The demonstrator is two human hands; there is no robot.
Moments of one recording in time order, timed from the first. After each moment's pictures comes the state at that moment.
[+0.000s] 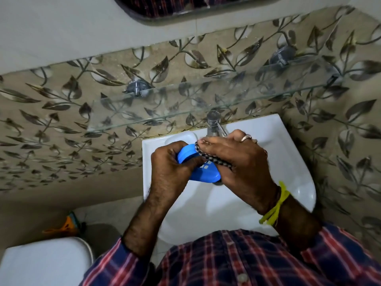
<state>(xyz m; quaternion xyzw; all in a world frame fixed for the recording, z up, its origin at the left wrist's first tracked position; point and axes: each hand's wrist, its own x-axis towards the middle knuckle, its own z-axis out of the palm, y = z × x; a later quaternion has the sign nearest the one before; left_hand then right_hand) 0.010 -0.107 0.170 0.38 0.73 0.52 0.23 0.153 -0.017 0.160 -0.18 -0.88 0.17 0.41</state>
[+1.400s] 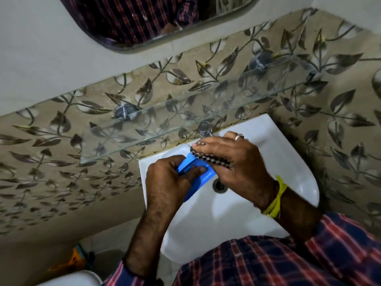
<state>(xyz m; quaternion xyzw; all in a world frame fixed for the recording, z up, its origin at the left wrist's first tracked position) -0.006 -0.090 0.166 0.45 0.79 0.38 0.15 0.148 -0.003 0.166 -0.24 -0.85 0.21 0.42</state>
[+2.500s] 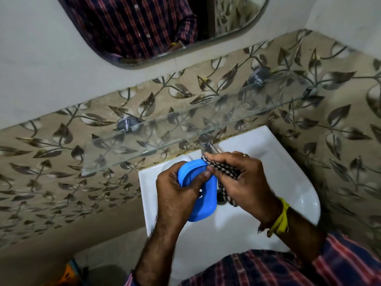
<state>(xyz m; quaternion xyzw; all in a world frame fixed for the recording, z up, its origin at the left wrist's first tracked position) 0.013 -0.089 0.175 0.34 0.68 0.58 0.31 0.148 -0.009 0.159 -0.28 -0.74 0.38 0.48</state>
